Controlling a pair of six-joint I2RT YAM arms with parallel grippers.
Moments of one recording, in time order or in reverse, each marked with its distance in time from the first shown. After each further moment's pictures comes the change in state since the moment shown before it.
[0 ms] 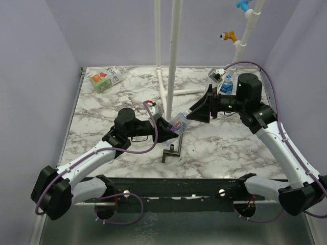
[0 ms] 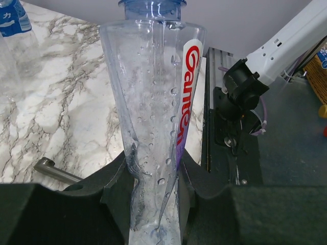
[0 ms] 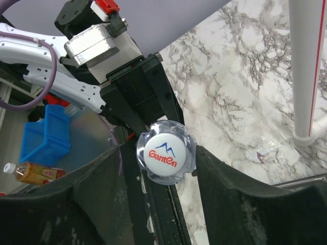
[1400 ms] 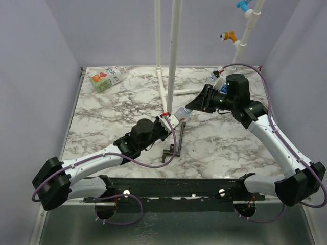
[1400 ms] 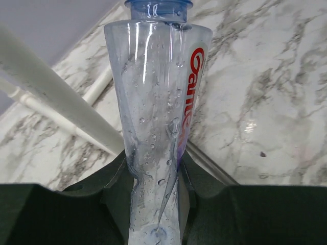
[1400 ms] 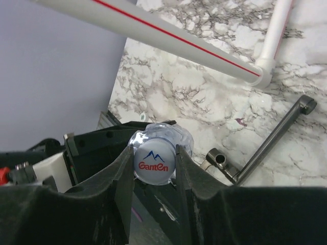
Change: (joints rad) left arm -0.246 0.040 0.001 -0.105 -0.822 0.412; right arm 0.017 0.100 -0.003 -0.077 0.403 0.359
